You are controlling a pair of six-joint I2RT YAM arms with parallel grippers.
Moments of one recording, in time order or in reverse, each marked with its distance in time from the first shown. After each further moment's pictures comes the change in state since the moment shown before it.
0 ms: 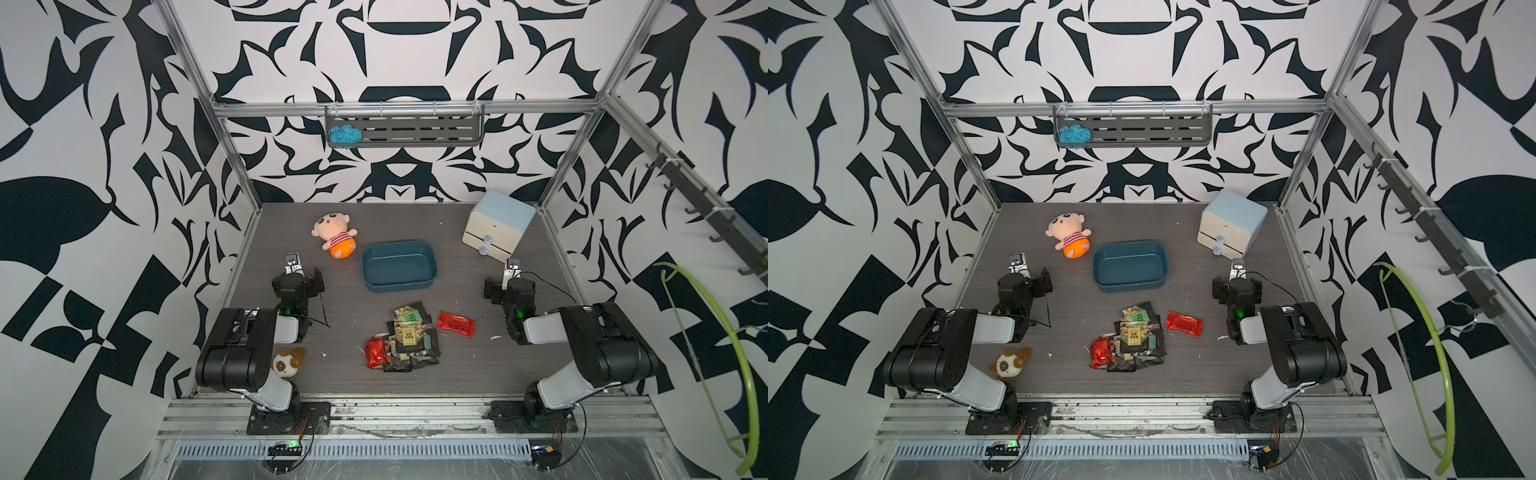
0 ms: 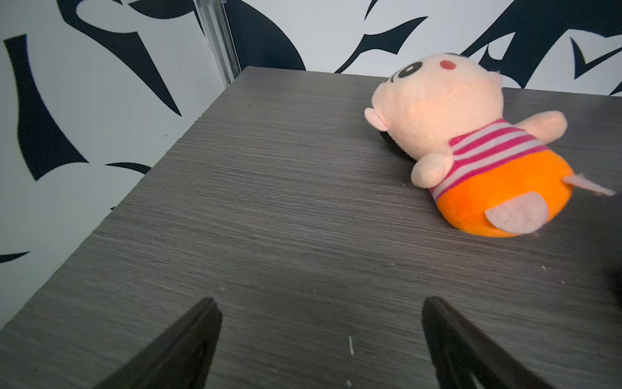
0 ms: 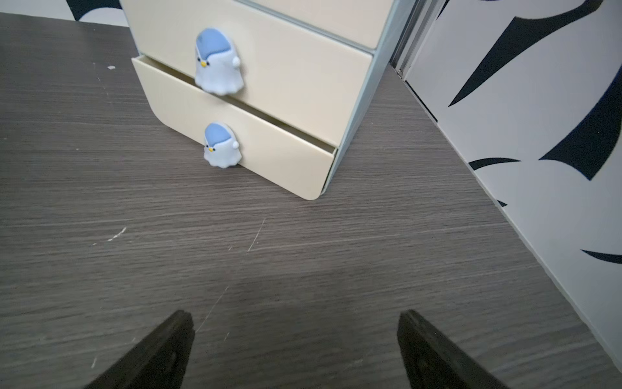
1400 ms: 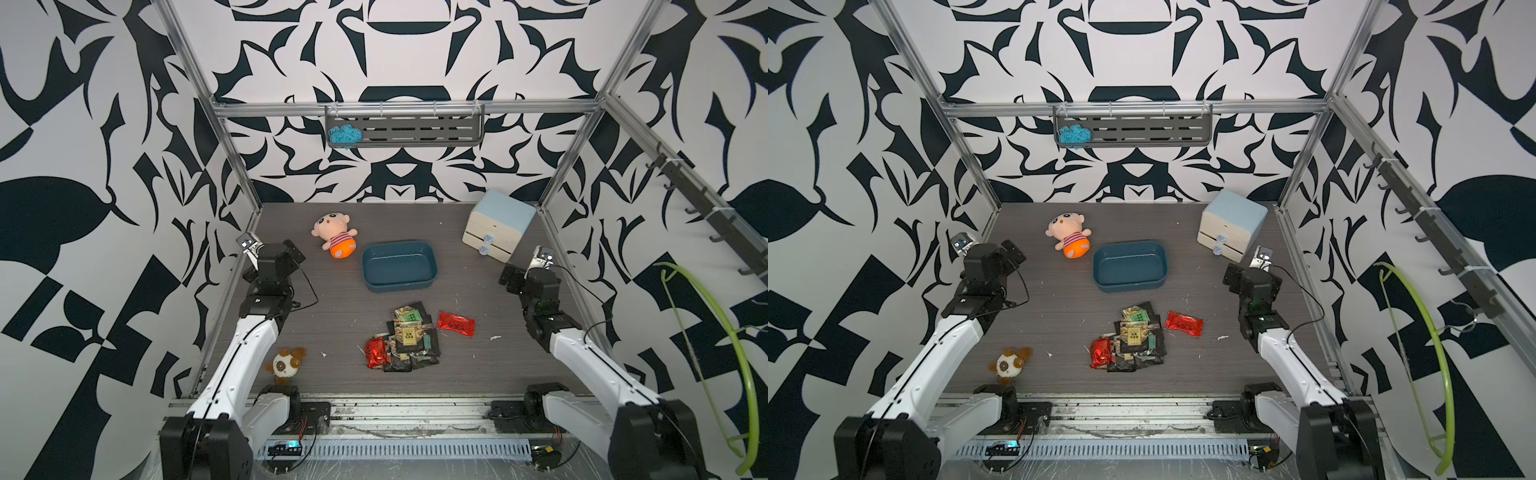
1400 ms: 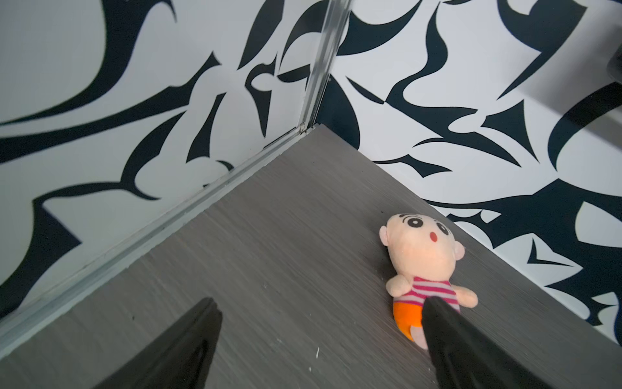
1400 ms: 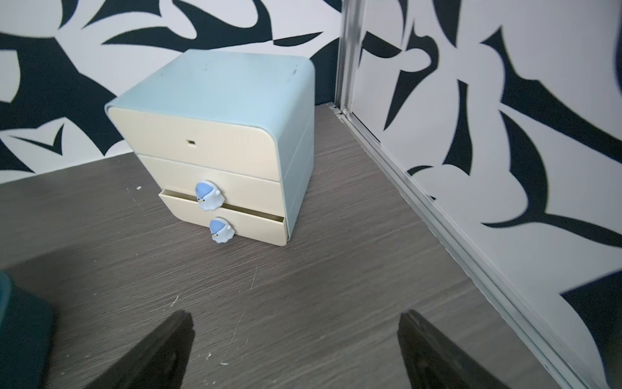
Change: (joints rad) left arm -0.020 -0.559 0.383 -1.044 -0.217 -0.521; right arm -0.001 -0.615 0.159 -0.741 0.085 0.291
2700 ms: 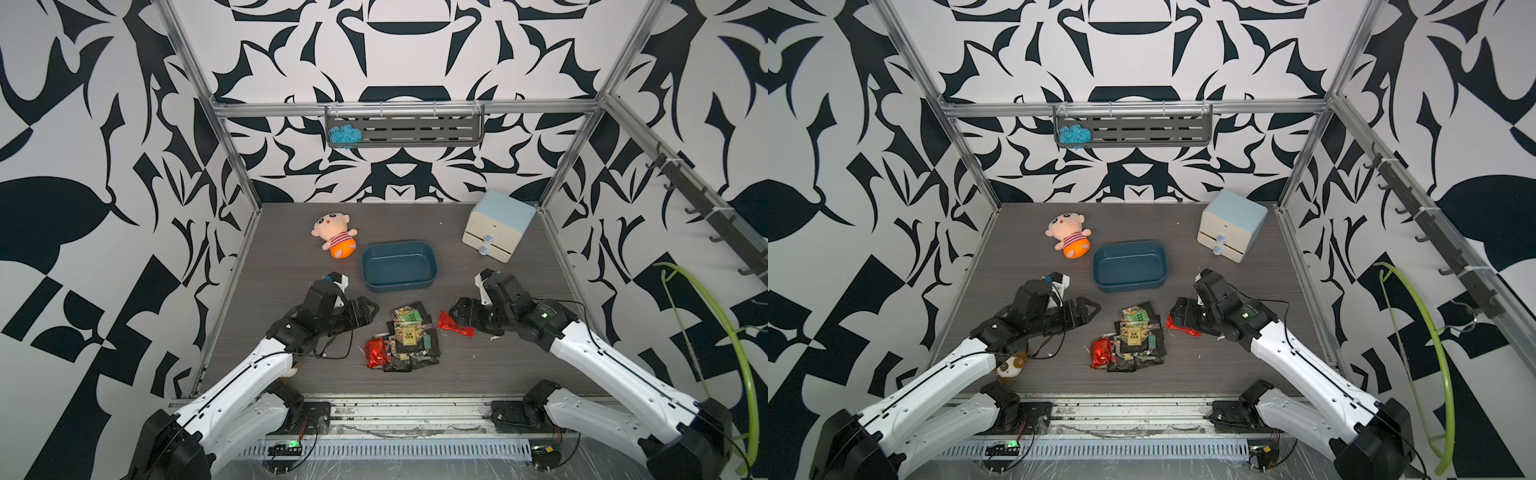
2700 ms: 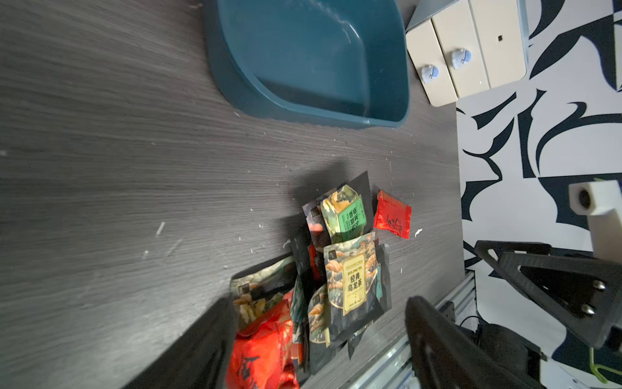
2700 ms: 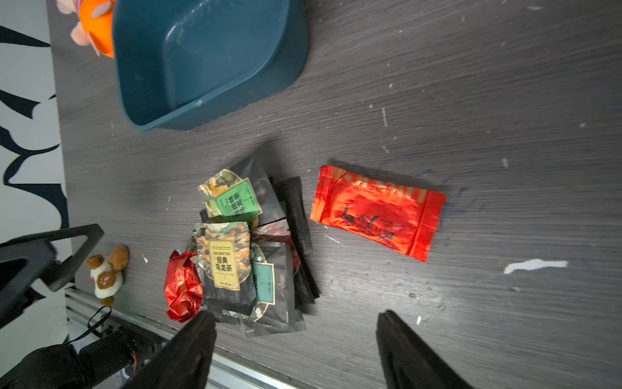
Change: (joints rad) left arm -0.538 -0.060 -0.188 -0.114 0.698 -0.238; right arm 0.530 0.003 0.272 -0.775 -0.501 0.528
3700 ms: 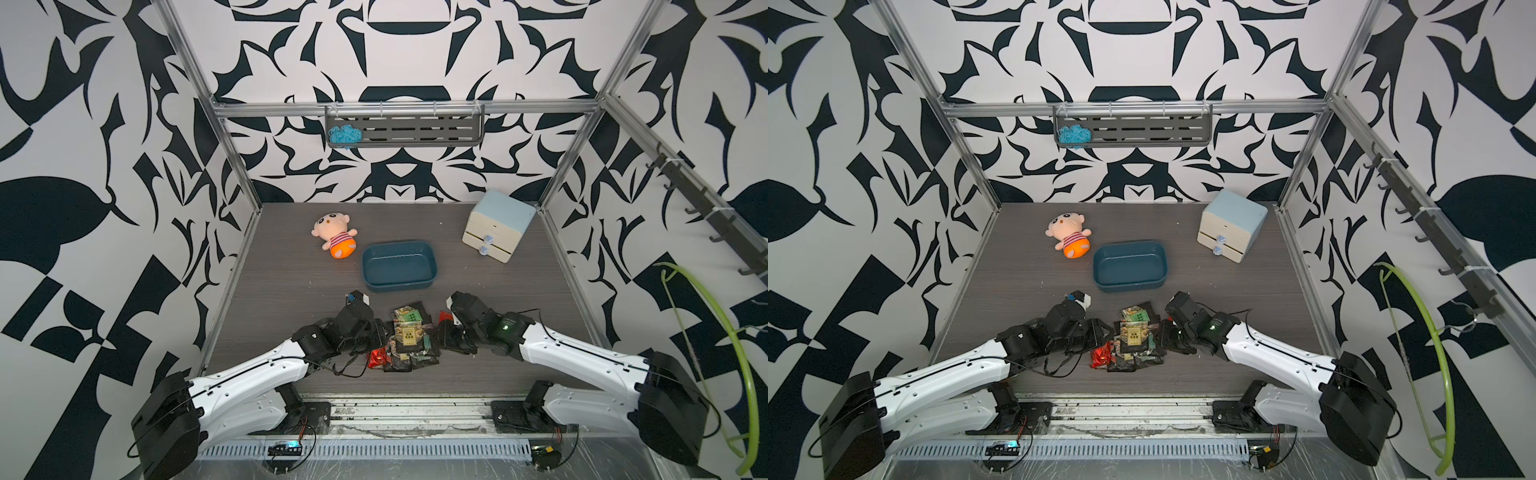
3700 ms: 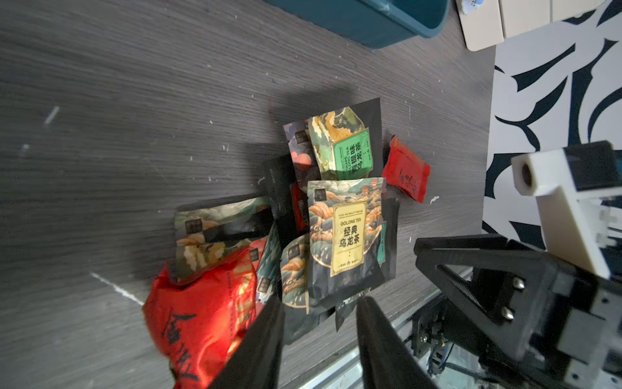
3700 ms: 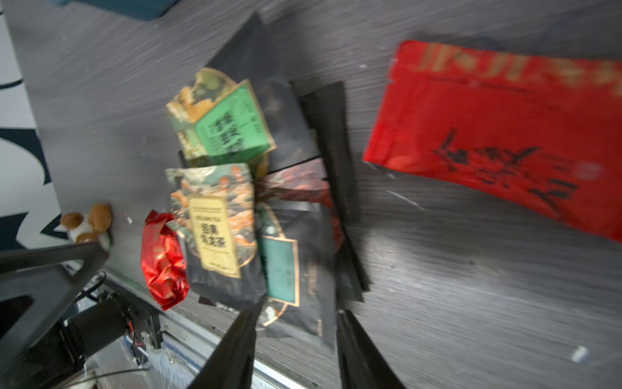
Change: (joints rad) left arm -0.320 0.100 -0.011 0.032 -0.186 -0.257; right arm 0.222 0.191 -0.135 0.294 -0.044 0.174
